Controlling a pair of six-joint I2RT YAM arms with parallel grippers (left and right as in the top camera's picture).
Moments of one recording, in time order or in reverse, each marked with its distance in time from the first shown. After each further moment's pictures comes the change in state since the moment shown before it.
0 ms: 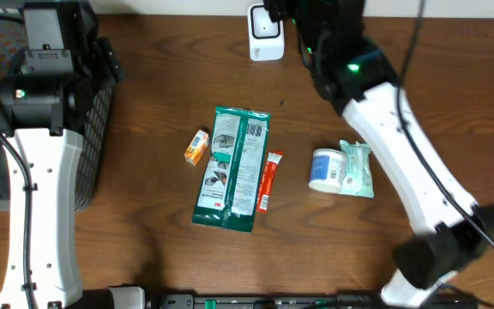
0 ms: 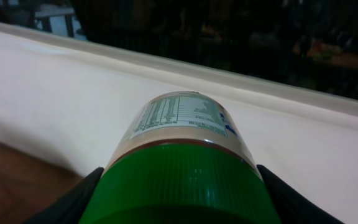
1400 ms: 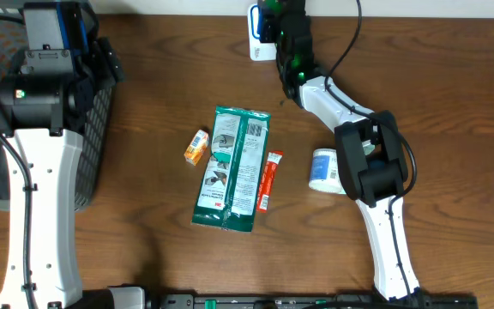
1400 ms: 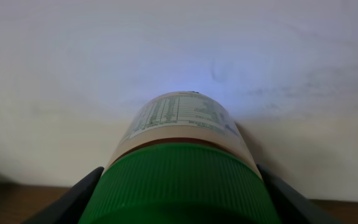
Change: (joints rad) left arm 0.000 0.000 0.000 0.000 0.000 0.000; right arm -0.109 0.632 -0.002 0.610 -0.018 0.339
